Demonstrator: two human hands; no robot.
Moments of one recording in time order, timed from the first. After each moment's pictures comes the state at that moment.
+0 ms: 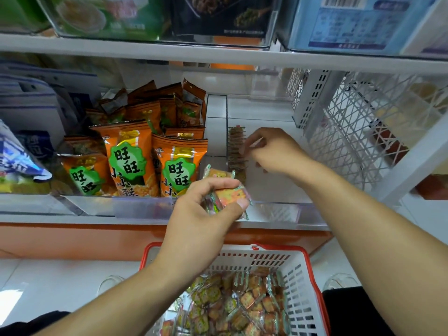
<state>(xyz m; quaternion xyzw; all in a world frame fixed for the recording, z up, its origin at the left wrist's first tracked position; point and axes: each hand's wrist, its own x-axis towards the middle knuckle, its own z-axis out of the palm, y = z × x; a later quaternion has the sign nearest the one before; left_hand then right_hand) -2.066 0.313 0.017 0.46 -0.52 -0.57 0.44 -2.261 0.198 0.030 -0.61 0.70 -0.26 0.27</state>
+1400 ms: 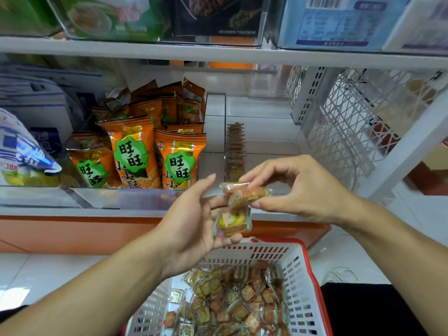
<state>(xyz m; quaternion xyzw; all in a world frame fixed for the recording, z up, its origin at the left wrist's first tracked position) -2.060 0.314 0.031 0.41 -0.28 -0.82 0.27 -2.278 0.308 0.050 -0.75 0.44 -0.33 0.37</state>
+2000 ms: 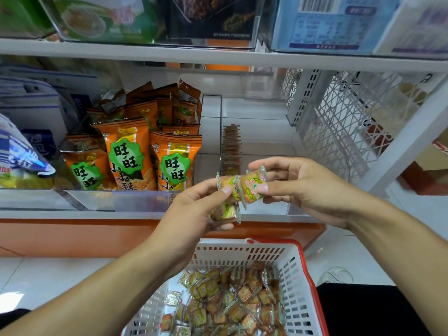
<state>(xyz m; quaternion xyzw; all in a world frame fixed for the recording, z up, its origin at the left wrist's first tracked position) -2.064 0.313 0.017 0.41 -0.45 -0.69 0.38 -2.284 0.310 0.055 -0.49 0.49 -0.38 0.61</state>
